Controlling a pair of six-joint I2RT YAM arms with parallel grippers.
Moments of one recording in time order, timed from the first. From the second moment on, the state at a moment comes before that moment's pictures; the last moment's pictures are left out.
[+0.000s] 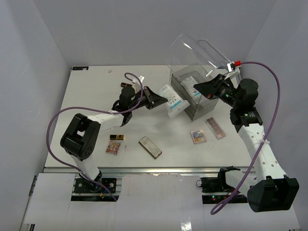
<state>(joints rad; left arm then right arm) -0.51 1.72 0.93 0.68 0.56 -1.15 0.11 1.05 0.98 0.05 -0.66 0.67</state>
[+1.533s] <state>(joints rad) -0.62 2.33 1.82 0.49 0.43 -1.30 0.10 1.04 0.97 0.07 -0.67 0.68</state>
